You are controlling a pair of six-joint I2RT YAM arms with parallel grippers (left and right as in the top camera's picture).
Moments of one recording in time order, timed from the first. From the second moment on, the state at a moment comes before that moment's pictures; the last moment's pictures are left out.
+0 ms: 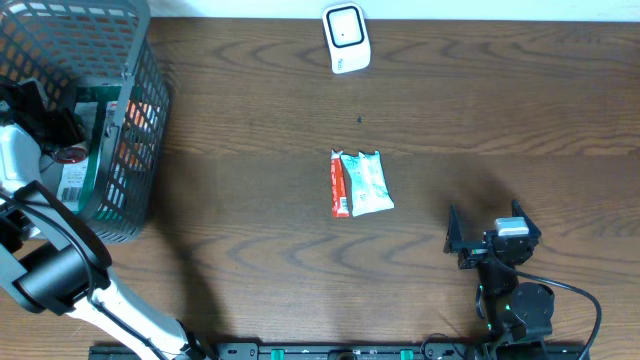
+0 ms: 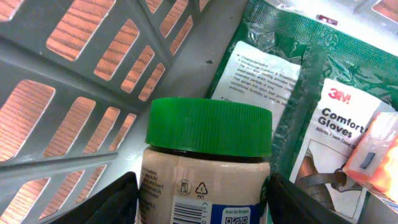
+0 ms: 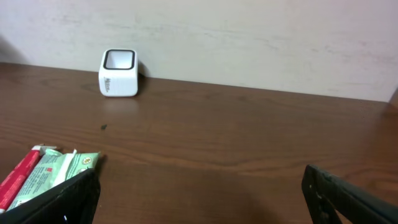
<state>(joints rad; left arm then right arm) 0.63 2.05 1.57 -0.55 0.14 0.16 0.13 0.02 0.01 -0.06 0.07 -0.06</state>
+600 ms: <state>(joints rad) 0.63 2.09 1.56 -0.59 0.15 0.14 0.13 0.02 0.01 -0.06 0.07 -0.06</state>
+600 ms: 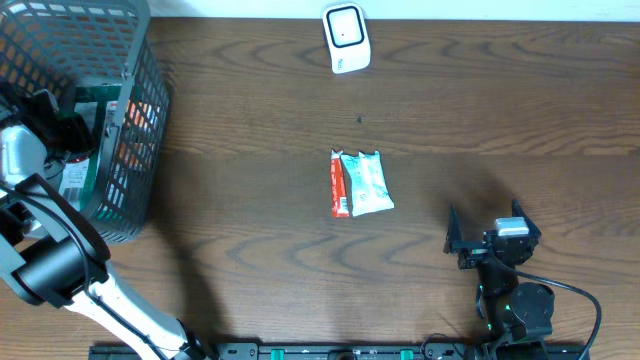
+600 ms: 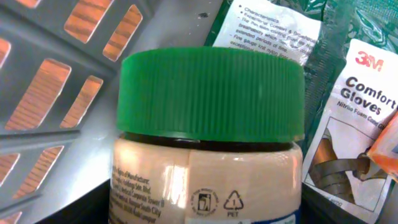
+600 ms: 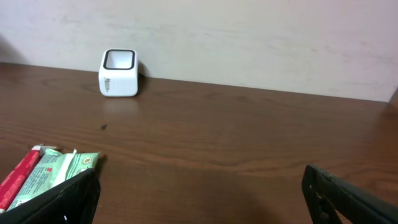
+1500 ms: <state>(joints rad) 0.62 1.43 1.58 -0.66 0.17 -0.17 0.13 0.02 0.01 -0.06 0.07 -0.06</state>
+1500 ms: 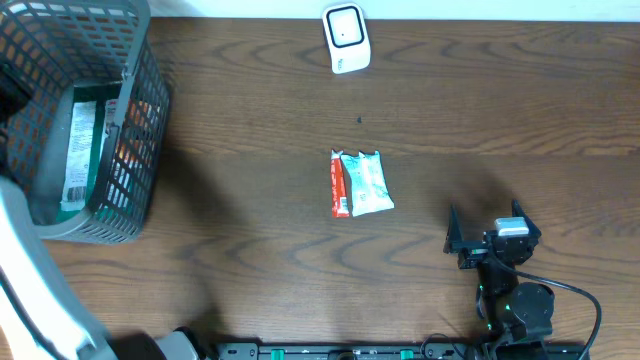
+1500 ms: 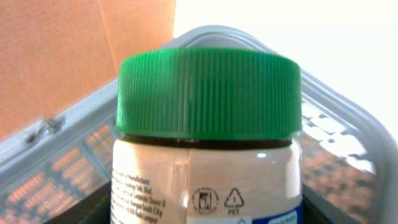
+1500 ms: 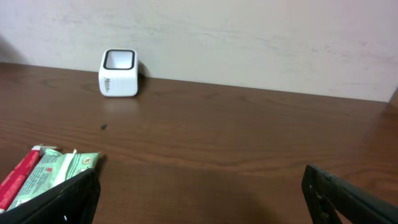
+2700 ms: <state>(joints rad) -0.54 1.73 1.14 -0.75 0.11 -0.45 0.13 0.02 0.01 -0.06 0.07 -0.06</state>
